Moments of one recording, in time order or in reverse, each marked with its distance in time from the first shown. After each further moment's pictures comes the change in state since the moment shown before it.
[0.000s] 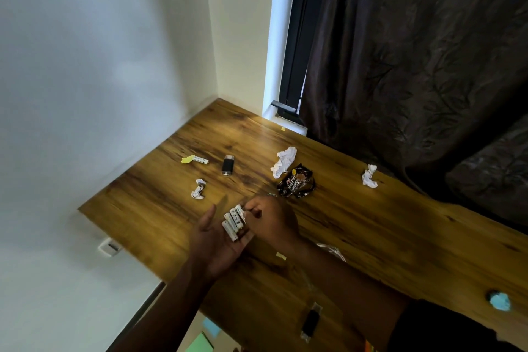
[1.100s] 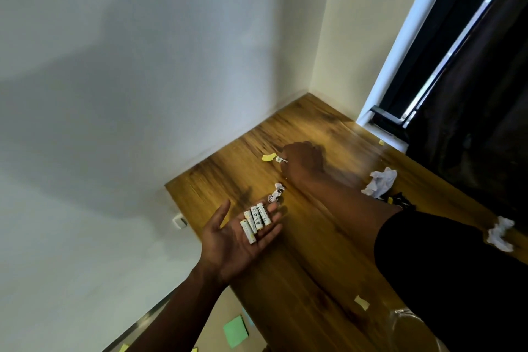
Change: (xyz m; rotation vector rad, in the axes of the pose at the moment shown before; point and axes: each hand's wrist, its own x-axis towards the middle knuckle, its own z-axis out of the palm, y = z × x) left_hand -0.031 0.088 -0.059 -0.105 0.067 0.142; right_hand 0.203 -0.081 0.086 -0.537 -0.141 -0.240
